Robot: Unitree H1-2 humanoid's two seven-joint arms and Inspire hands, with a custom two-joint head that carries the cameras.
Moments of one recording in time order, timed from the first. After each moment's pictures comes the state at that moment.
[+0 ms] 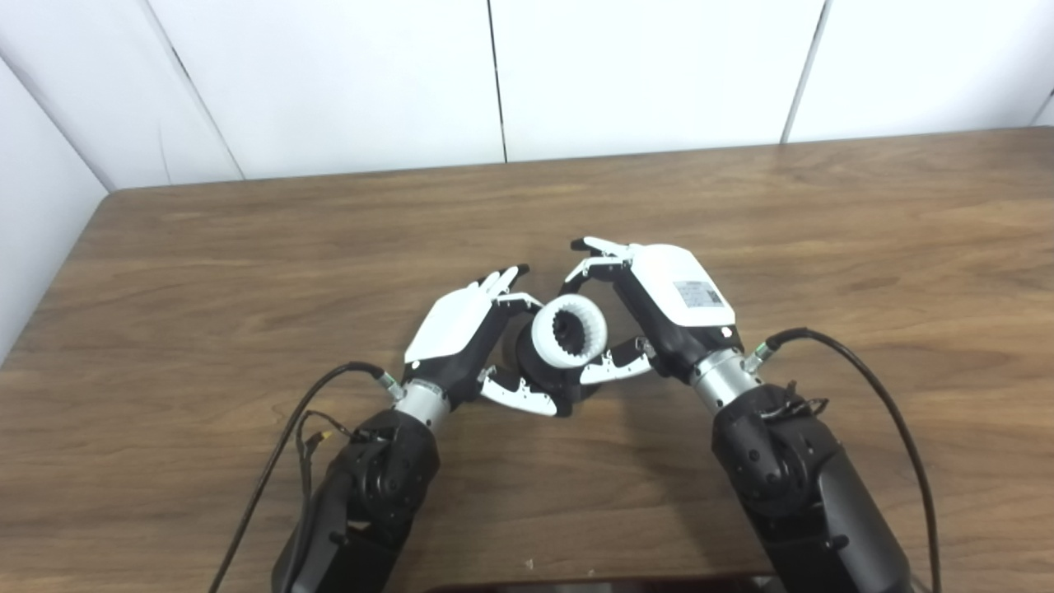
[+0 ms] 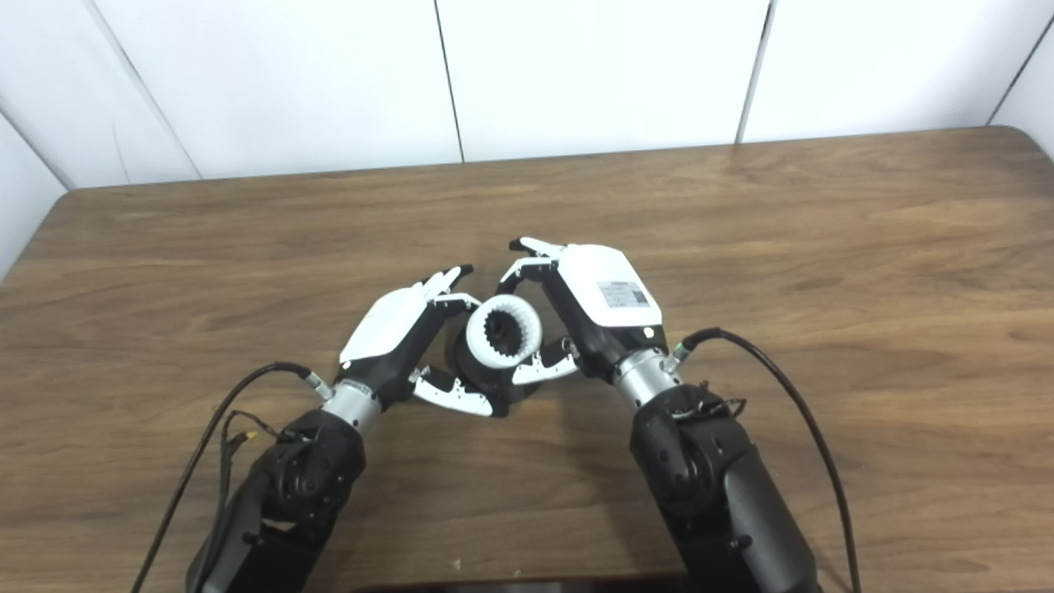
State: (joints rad) left arm -0.19 0.17 -0.36 -0.08 0.74 0.16 -0.17; right arm -0.21 -0.12 0.37 -0.31 -0.95 0.19 0.25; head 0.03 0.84
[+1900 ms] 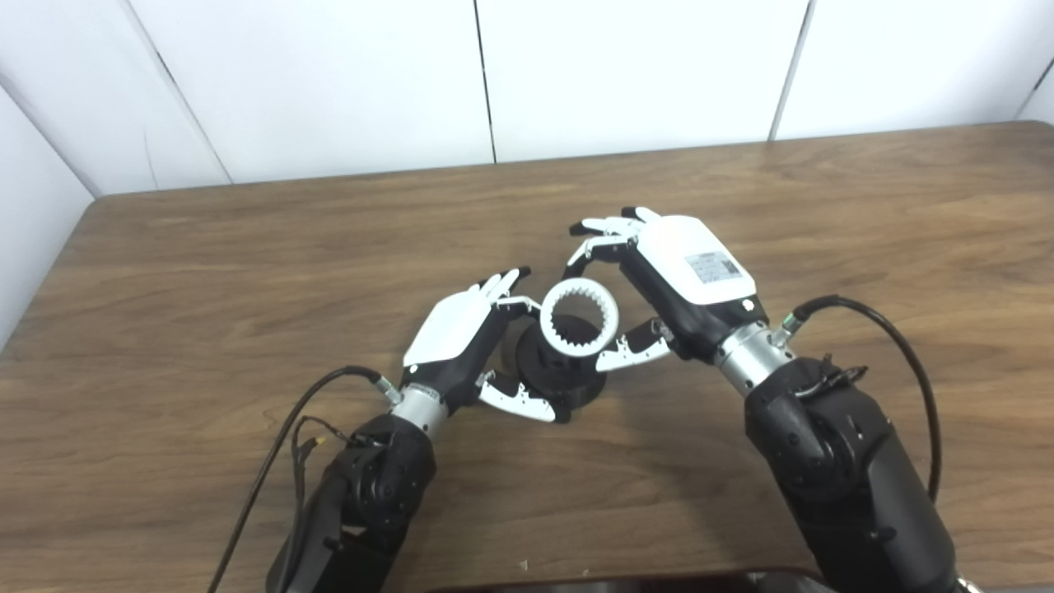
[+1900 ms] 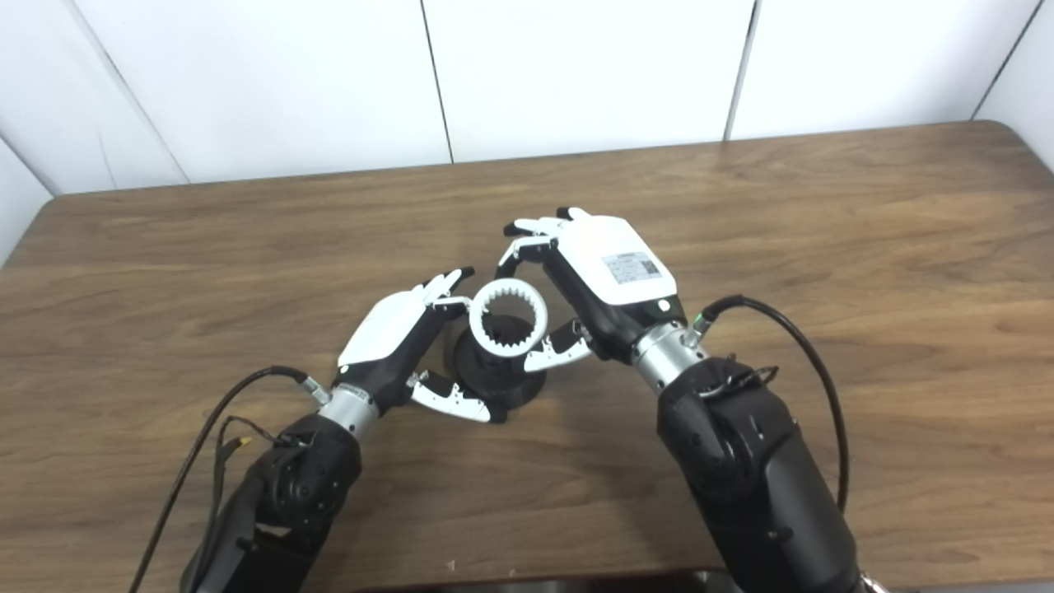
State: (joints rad) left arm -0.19 0.18 -0.36 -0.08 0.73 0.15 -0.19; right arm -0.24 -0.19 0.33 -0.45 -0.97 0.18 0.42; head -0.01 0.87
